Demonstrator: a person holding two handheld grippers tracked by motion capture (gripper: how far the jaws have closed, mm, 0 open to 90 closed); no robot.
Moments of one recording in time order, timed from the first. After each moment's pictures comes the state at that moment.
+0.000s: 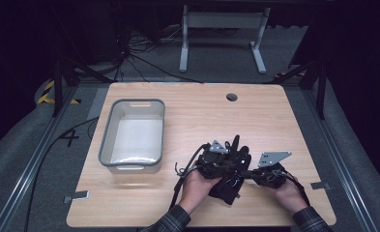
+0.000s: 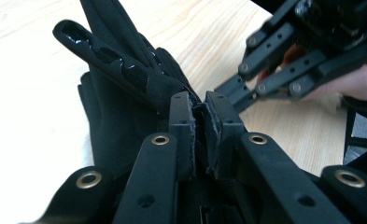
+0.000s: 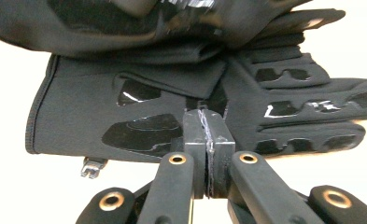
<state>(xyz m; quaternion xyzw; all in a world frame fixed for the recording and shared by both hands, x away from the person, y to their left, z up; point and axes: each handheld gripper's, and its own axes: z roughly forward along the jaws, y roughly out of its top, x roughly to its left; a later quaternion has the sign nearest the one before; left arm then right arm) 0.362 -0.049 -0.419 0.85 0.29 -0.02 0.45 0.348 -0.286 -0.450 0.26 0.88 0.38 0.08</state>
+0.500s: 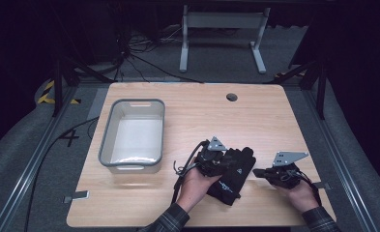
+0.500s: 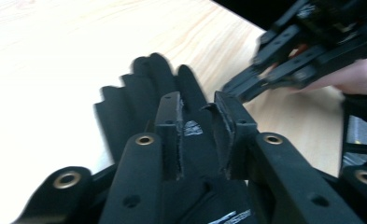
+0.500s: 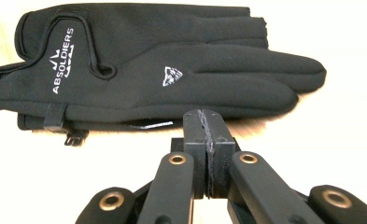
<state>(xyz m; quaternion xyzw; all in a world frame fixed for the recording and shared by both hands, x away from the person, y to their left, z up) 0.366 -0.036 -0.406 0.84 0.29 0.01 0.46 0.341 -0.320 -0.441 0.28 0.87 0.38 0.10</state>
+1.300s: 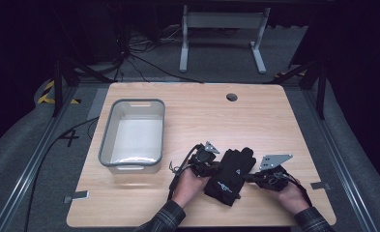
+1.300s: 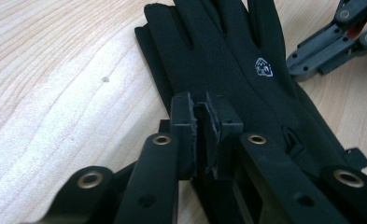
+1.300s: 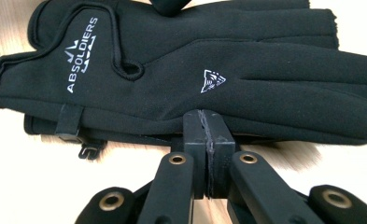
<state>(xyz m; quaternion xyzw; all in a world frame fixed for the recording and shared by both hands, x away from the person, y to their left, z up) 0.385 -0.028 -0.450 0.87 0.31 0.00 0.39 0.343 -0.289 -0.456 0.25 0.89 0.37 0.07</state>
